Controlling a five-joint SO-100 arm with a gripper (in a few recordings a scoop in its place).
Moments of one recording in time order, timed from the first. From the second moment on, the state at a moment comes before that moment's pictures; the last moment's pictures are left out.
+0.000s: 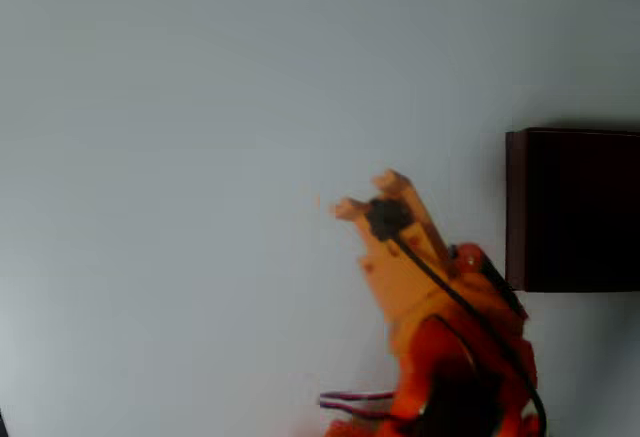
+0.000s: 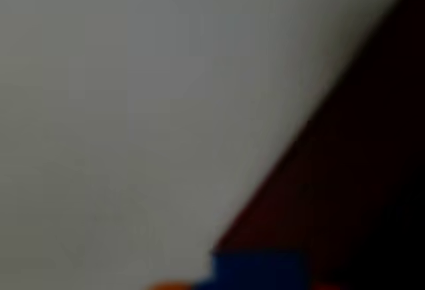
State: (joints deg) arm 23.9 134.1 123.8 73.8 25.1
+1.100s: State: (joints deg) arm 39.2 100.6 114.2 57.0 9.5
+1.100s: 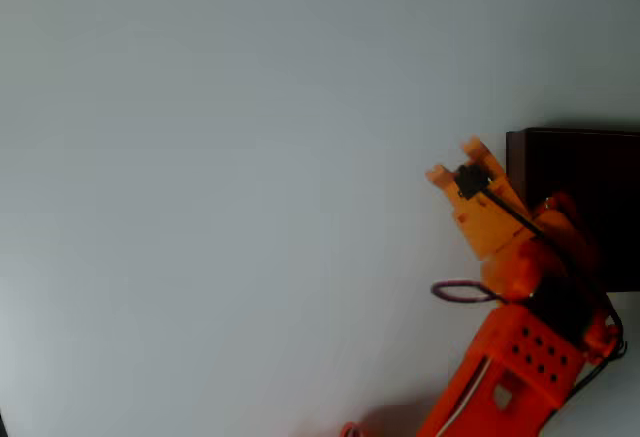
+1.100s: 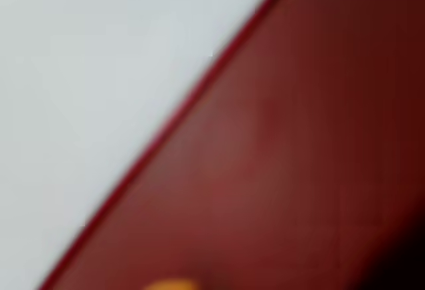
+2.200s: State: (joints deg) arm -24.2 191.9 166.6 78.8 4.7
